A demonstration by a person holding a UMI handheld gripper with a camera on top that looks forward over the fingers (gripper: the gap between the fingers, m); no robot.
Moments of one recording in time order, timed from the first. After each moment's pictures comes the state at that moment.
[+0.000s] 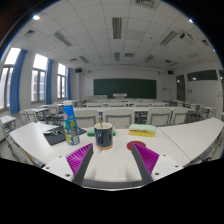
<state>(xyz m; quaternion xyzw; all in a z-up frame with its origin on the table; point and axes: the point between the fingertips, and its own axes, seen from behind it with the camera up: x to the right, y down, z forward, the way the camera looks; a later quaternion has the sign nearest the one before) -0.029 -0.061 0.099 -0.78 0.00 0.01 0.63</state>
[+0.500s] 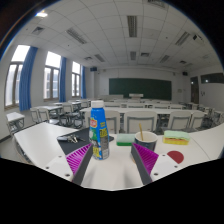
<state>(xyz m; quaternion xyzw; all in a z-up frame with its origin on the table) -0.167 0.028 0.098 -0.77 -0.06 0.06 0.63</state>
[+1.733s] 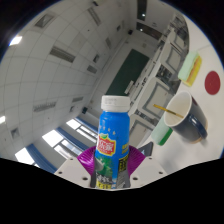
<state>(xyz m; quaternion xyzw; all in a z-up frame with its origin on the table) -0.244 0.141 0.155 -0.65 0.27 0.42 0.57</state>
